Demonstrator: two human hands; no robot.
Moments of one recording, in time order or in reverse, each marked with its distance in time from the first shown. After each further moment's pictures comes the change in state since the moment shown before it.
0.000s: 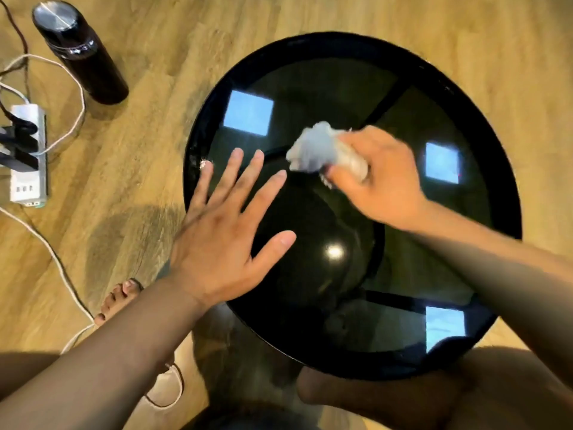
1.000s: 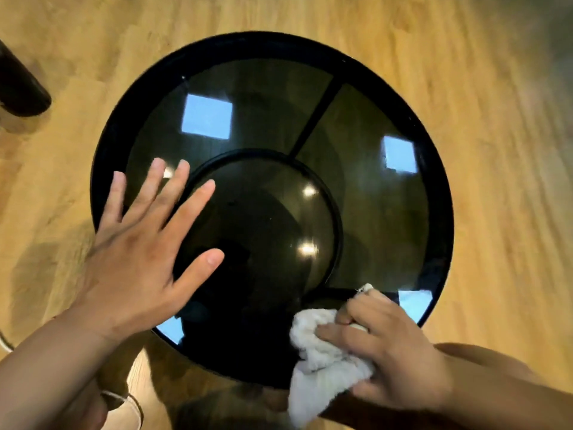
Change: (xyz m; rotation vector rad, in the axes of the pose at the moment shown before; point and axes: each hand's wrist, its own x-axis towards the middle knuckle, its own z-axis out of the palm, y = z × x) left_hand 0.001 0.001 -0.001 0.013 0.015 0.046; right_hand -0.192 0.001 -0.039 0.125 -0.326 -0.243
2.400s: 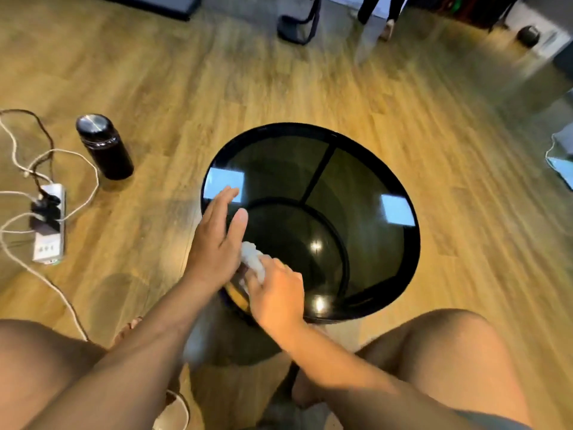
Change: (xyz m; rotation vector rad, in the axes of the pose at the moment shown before) left_hand -0.044 0.026 -0.048 -0.897 0.326 -0.293; right_hand 0.126 -0.169 0.051 0.142 0.237 0.766
